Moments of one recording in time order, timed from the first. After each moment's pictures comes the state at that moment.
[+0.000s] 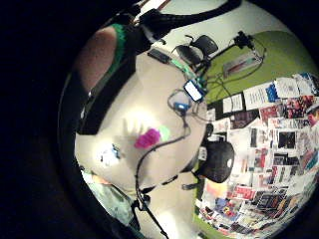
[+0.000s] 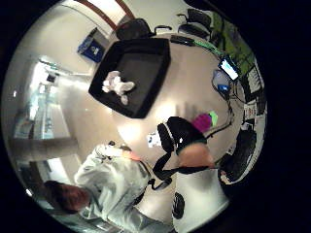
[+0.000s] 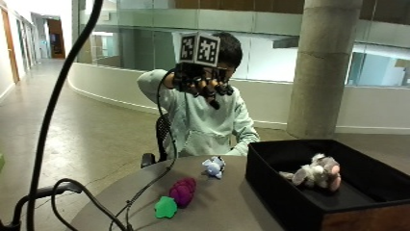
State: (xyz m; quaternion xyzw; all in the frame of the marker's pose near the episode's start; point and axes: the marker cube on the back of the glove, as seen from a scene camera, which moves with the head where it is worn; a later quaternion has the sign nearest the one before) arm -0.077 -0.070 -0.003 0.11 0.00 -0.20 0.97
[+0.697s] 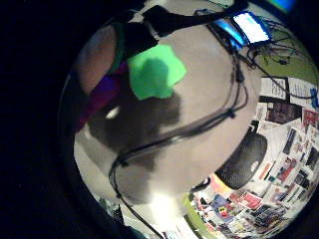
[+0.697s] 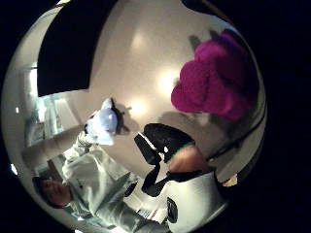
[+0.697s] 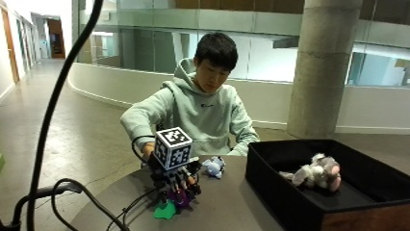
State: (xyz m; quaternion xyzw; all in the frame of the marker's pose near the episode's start) arm -0.055 -0.093 0.280 -0.05 -0.05 -0.22 0.97
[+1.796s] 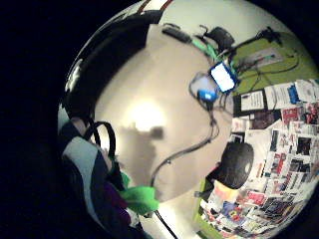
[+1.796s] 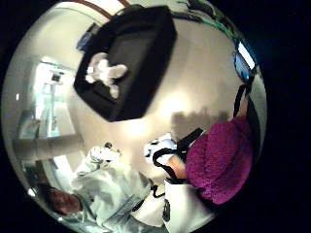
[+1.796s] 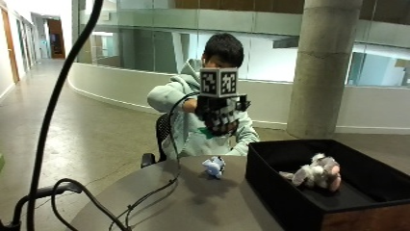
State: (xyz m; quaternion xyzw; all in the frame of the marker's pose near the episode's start) arm -0.168 -0.075 0.079 0.11 -0.08 -0.23 0.96
